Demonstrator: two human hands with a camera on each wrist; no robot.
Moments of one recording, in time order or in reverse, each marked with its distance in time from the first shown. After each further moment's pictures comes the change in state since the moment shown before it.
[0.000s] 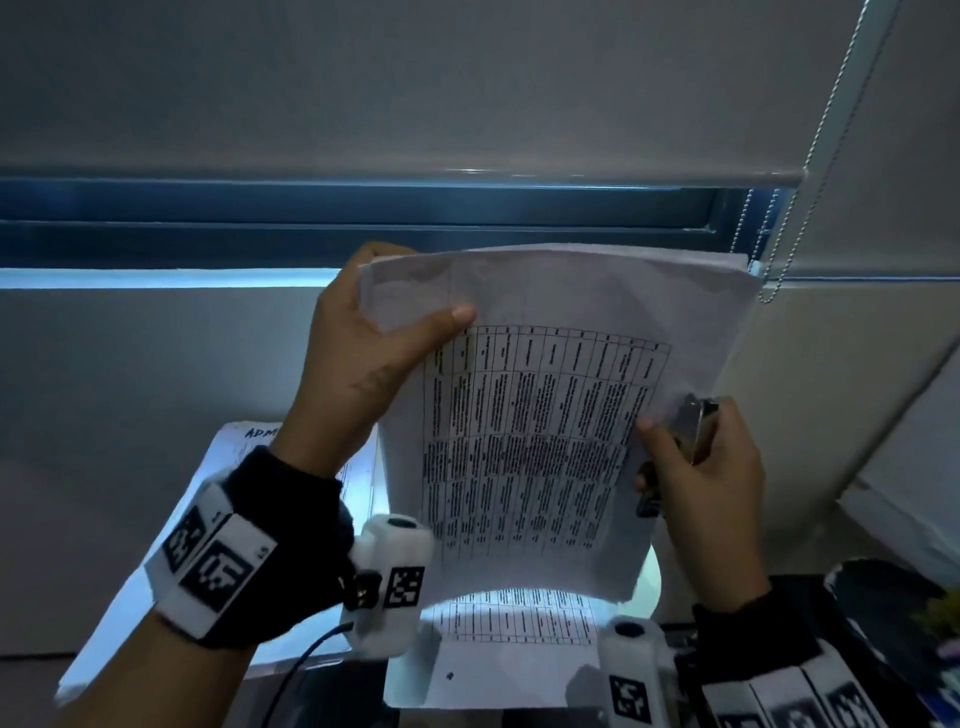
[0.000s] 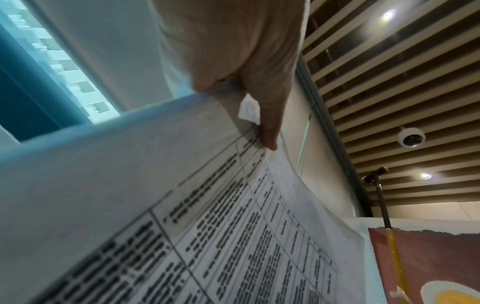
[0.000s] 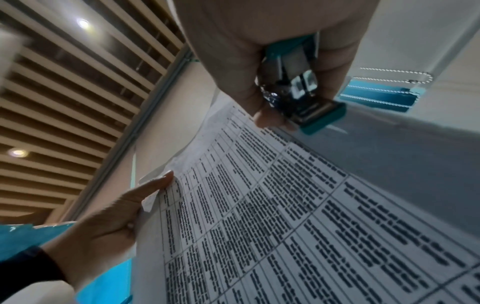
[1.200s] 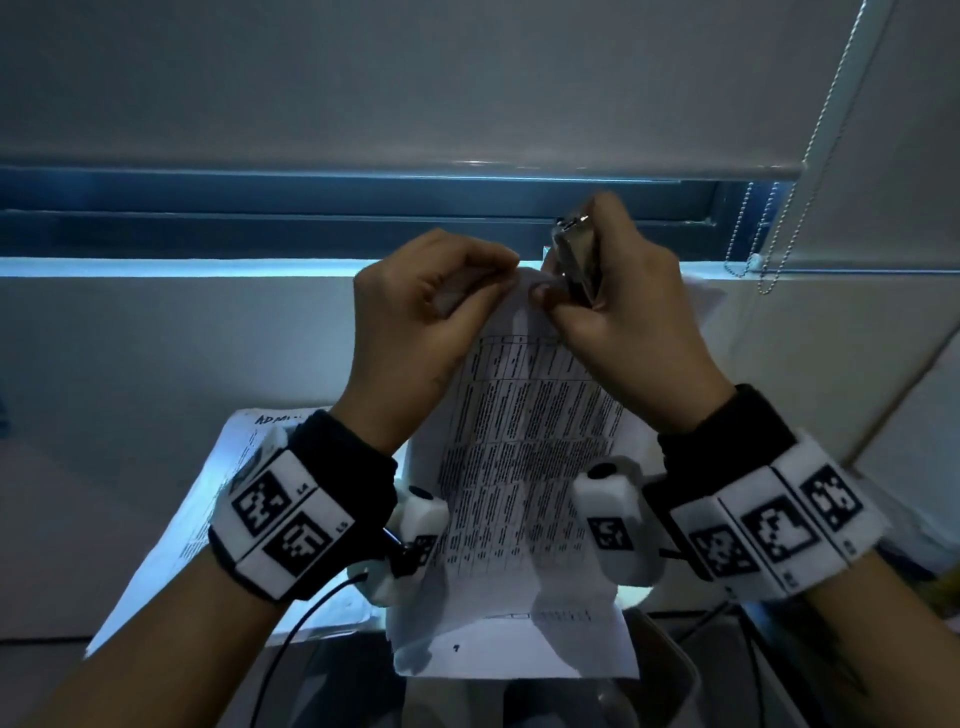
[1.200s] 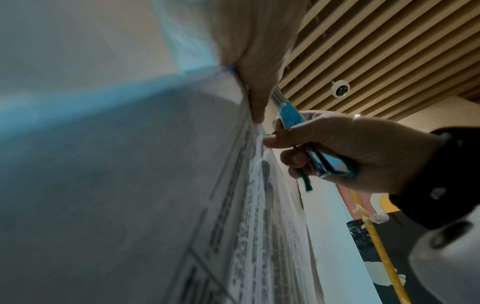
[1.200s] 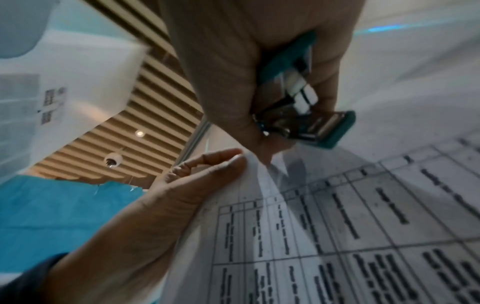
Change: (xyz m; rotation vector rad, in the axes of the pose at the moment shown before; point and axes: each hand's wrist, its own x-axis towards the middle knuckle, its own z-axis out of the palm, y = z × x) left_hand -0.007 0.023 0.019 0.339 0.037 0.440; right_hand 0.033 -0.102 0.048 -0.419 -0.356 -0.646
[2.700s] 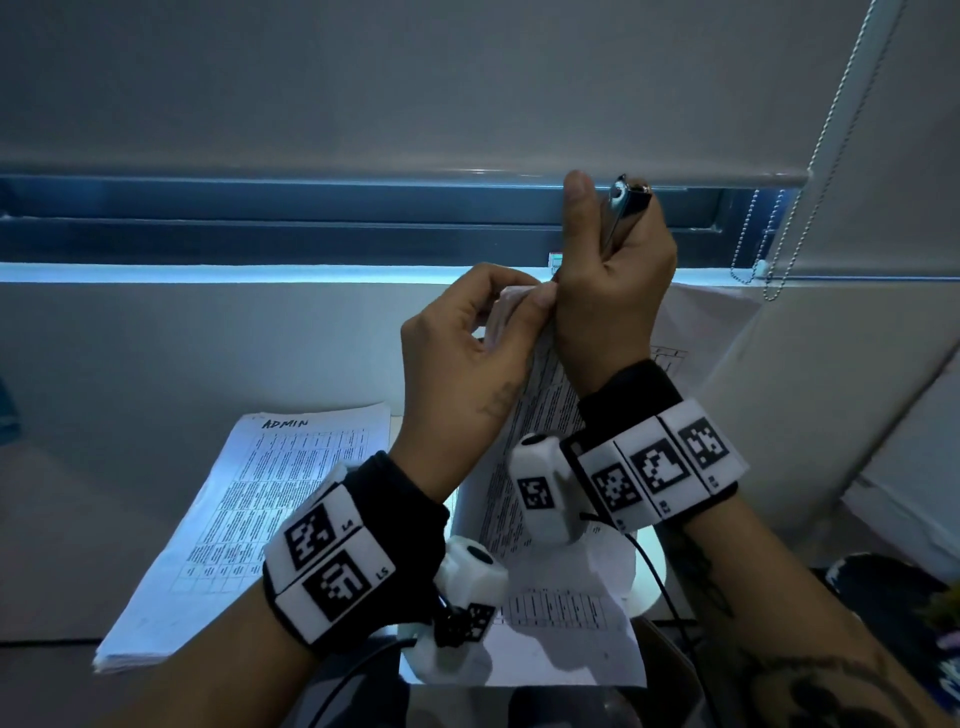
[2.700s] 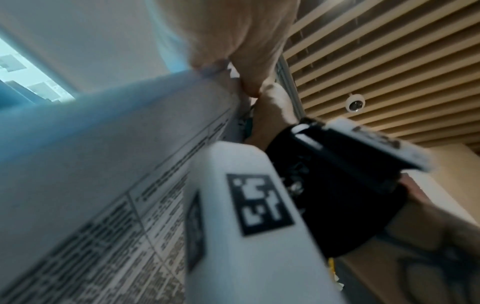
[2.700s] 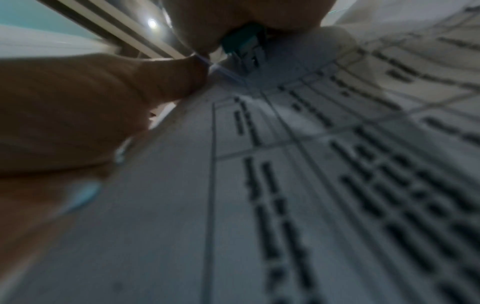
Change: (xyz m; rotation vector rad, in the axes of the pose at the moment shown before) left_hand -0.017 0.019 0.024 -0.116 0.063 -0.224; right_hand 0.027 0.000 0.043 0.541 0.632 0.078
